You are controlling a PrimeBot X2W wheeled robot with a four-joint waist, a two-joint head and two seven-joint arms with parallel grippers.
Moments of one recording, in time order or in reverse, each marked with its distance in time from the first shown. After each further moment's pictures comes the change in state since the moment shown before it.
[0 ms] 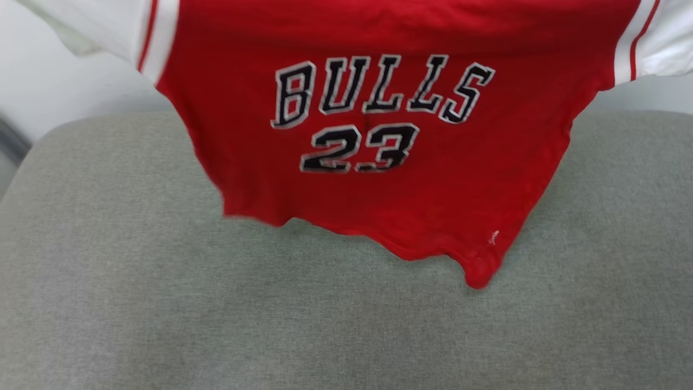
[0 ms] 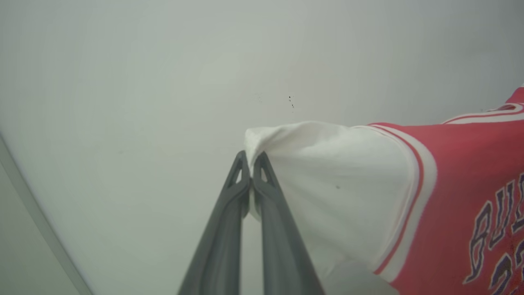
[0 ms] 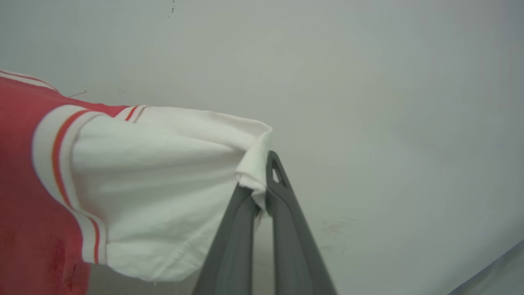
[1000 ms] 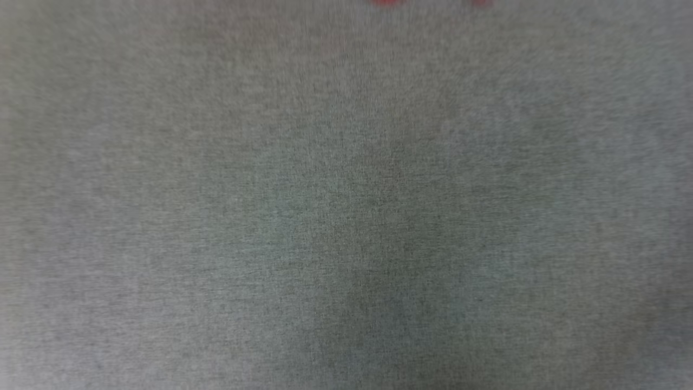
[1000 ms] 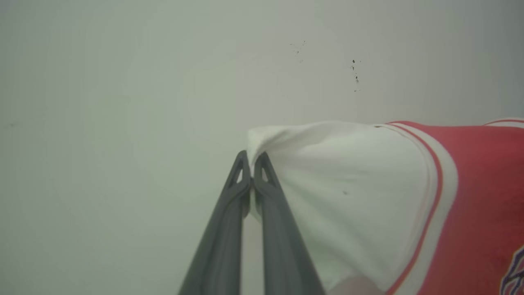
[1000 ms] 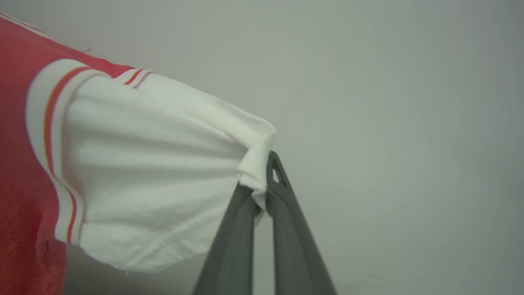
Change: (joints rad) left arm -0.977 -0.097 -0.188 0.652 0.081 -0.148 -0.140; right arm -0.760 0.119 0.154 0.416 -0.176 0.000 -0.234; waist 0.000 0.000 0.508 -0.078
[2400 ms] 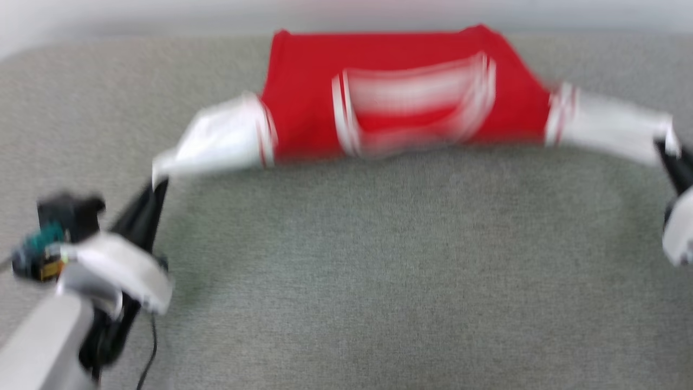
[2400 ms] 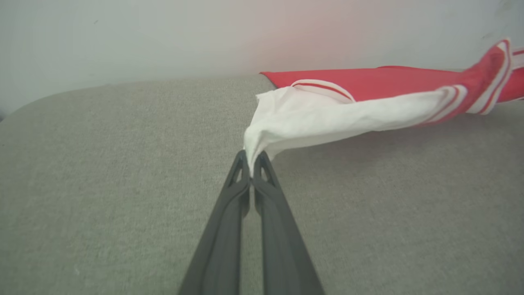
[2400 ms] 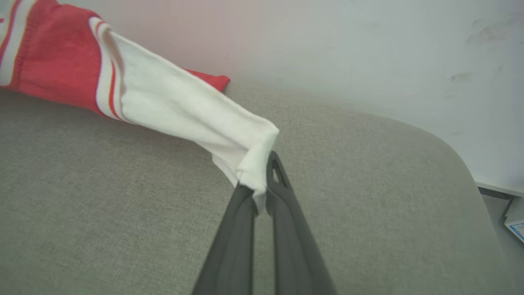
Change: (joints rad) left arm 1.146 -0.125 -0.266 0.003 -0.194 0.128 -0.304; right arm 1.039 -0.013 -0.039 0.066 0.200 0.000 -0.178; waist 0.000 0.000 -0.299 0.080
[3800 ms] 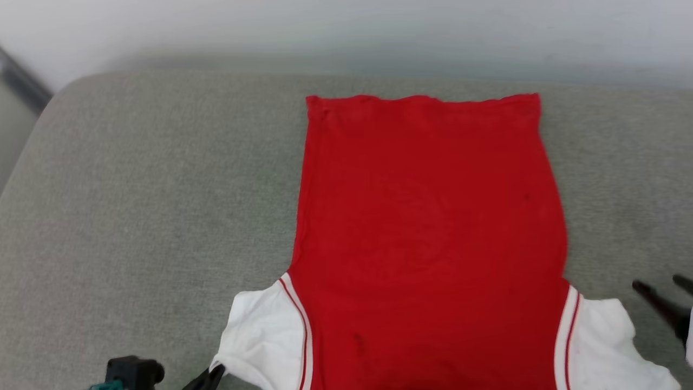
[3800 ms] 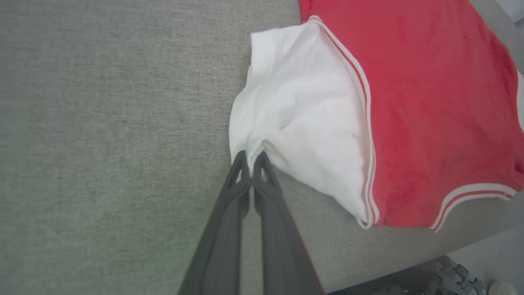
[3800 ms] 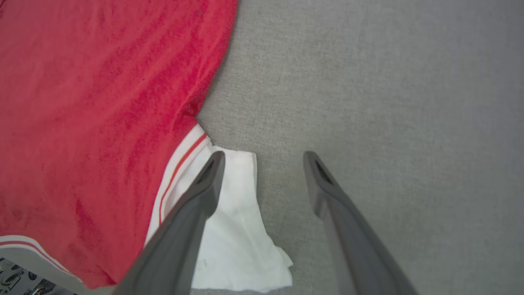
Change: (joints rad) left arm 0.517 0.064 -0.091 -0.288 -0.139 0.070 0.109; right arm 0.467 0.021 -0.235 -0.412 0.169 -0.001 0.565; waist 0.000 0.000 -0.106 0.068
